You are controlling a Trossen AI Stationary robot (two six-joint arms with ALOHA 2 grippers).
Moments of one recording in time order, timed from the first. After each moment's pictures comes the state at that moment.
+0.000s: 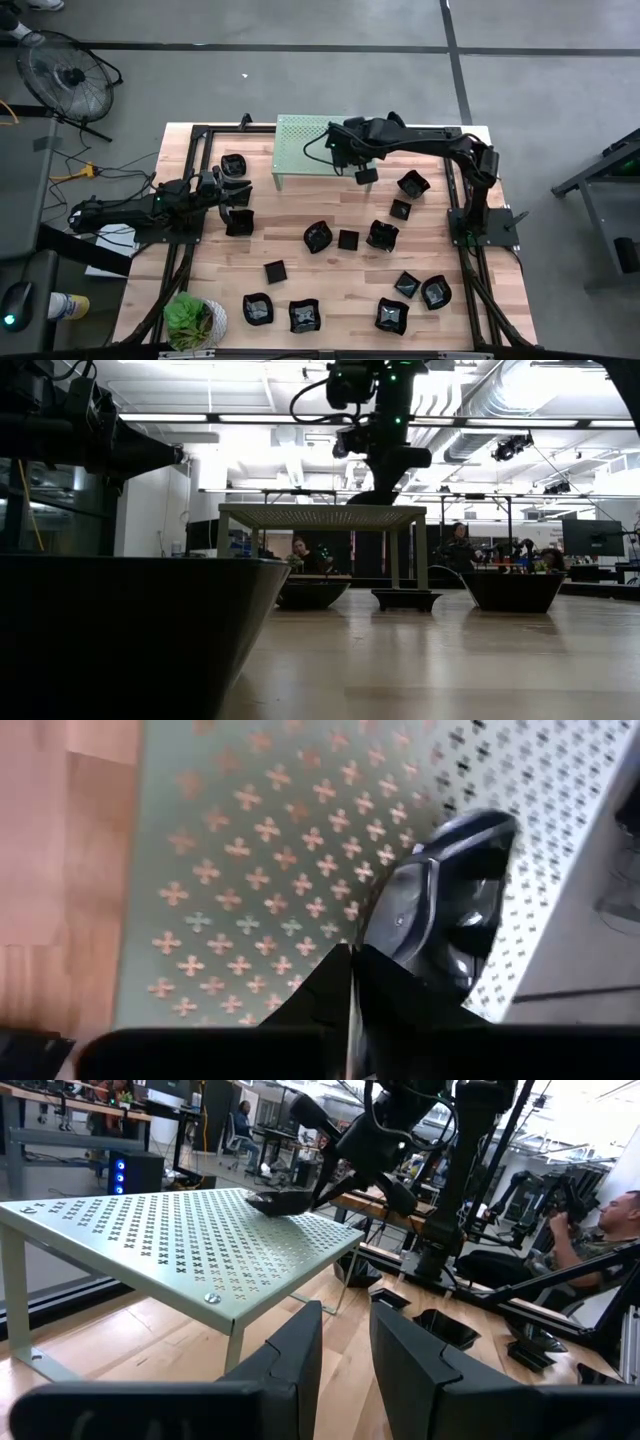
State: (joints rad) left arm 0.07 0.02 0.01 0.05 -0.27 -0.26; right arm -0.31 1.89 1.72 -1.14 0.39 -0.58
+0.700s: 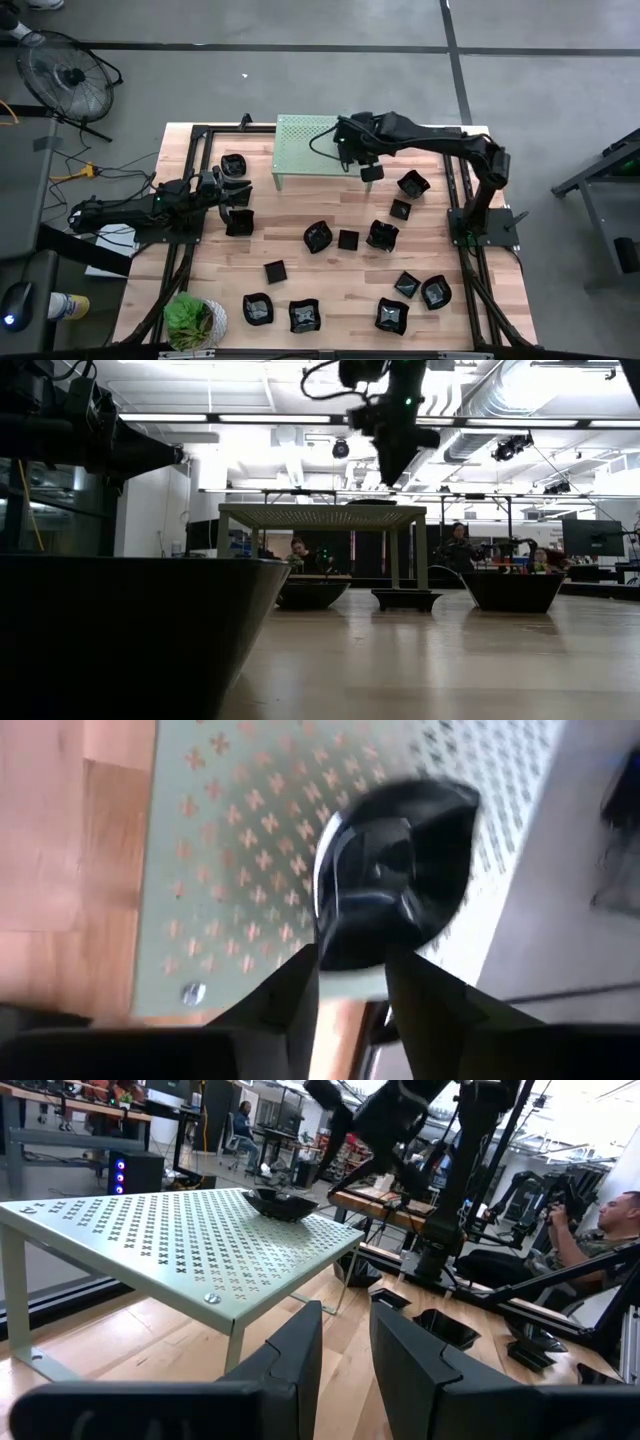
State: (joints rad) left arm 0.07 0.02 0.01 0.05 -0.27 -0.26; right arm -0.31 1.79 1.72 -1.18 0.38 -0.54
